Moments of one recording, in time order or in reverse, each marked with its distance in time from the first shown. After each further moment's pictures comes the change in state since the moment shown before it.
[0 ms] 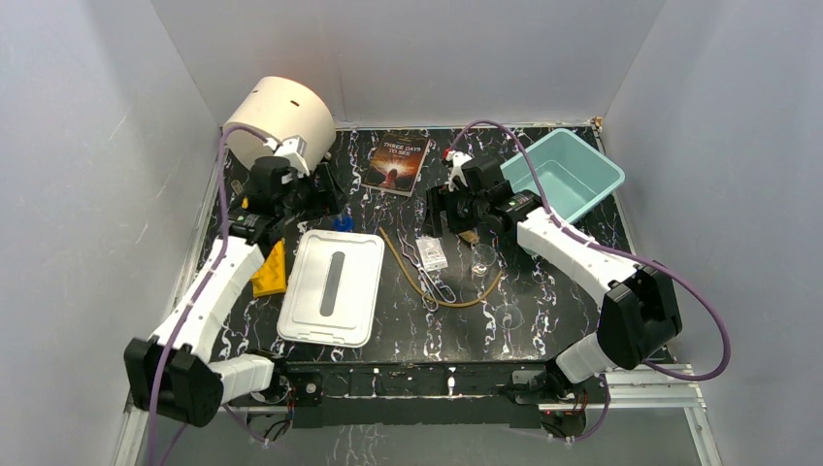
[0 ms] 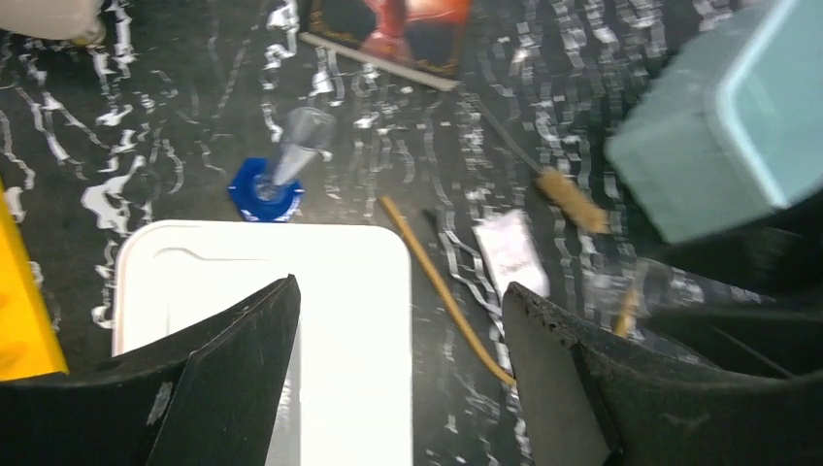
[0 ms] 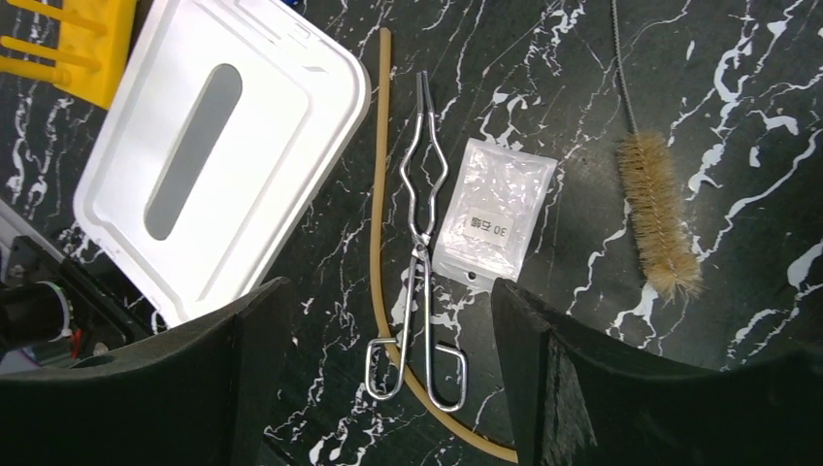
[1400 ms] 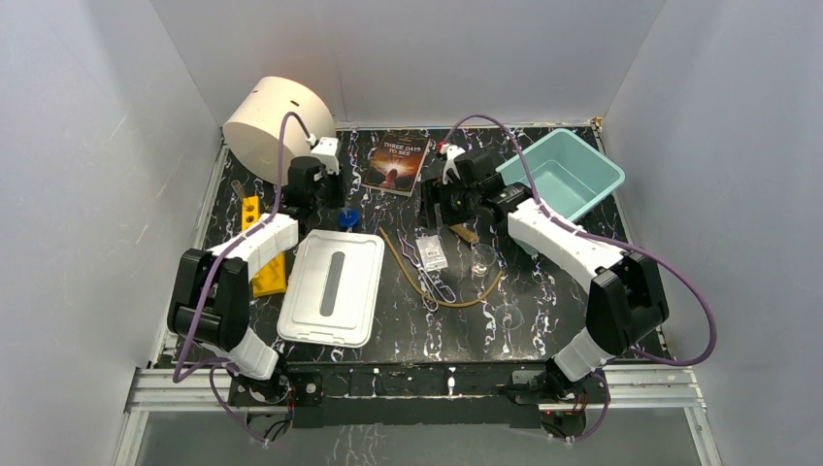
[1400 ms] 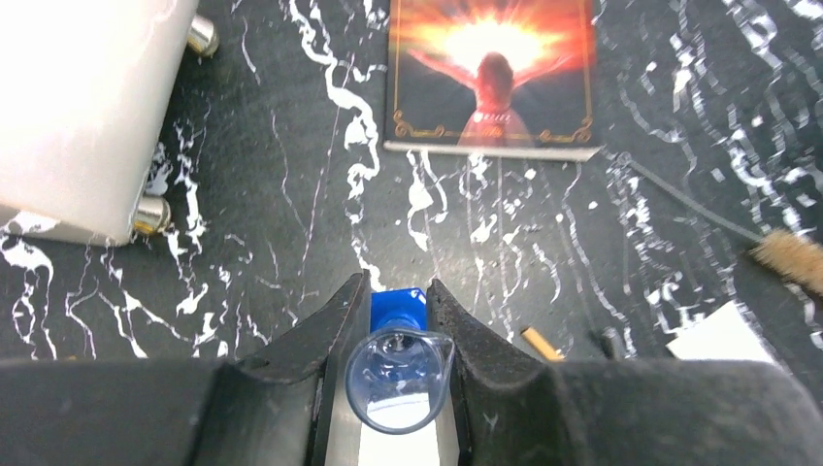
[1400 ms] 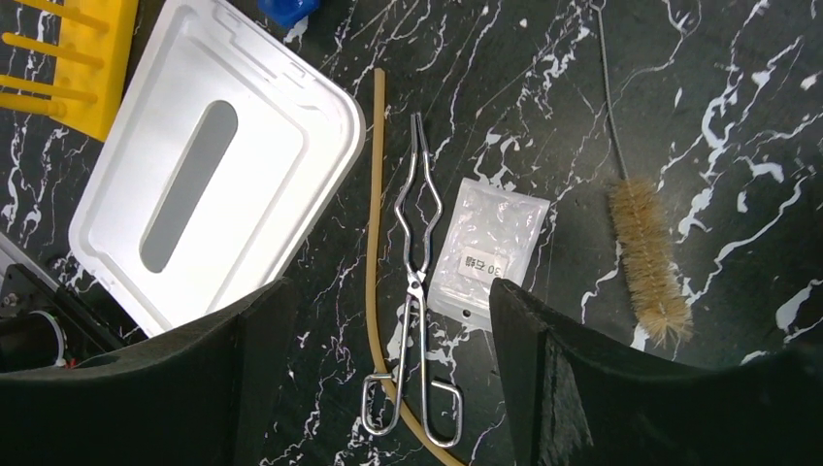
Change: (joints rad) left arm -0.042 0.421 -0.116 0.586 -0.162 0.357; right arm 0.000 0.083 0.061 0.025 0.010 0.020
